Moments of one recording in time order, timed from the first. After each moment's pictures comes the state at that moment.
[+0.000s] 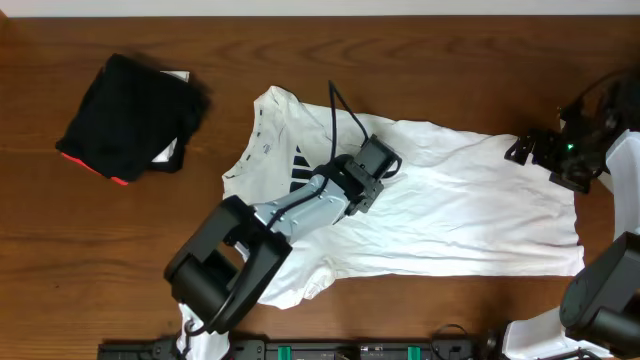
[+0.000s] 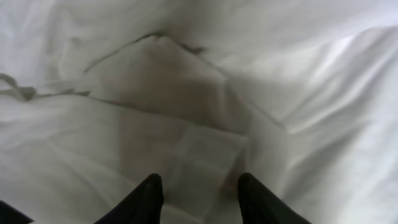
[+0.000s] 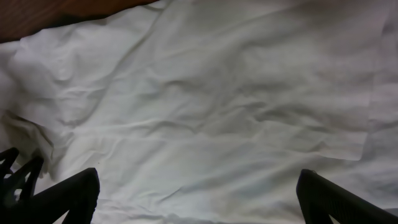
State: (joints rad) left arm -0.77 1.96 1.16 -0.31 -0.21 -0.09; right arm -0.38 1.71 1.35 -1.05 -0.28 0.05
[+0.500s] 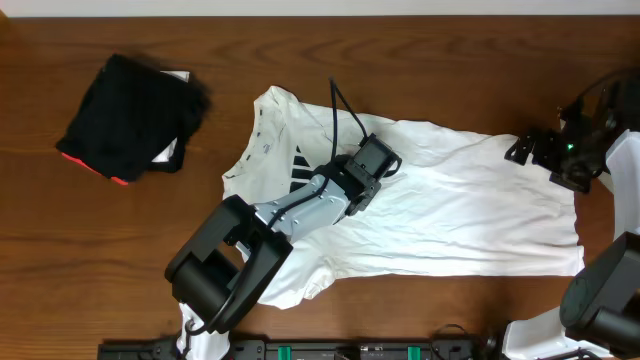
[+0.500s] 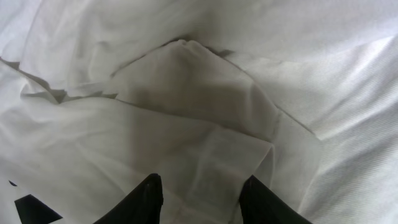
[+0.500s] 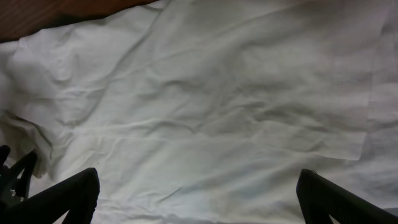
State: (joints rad) left arm -0.77 1.97 1.16 -0.30 -0.27 -0.08; right arm -0.38 1.71 1.35 -1.05 -0.28 0.05
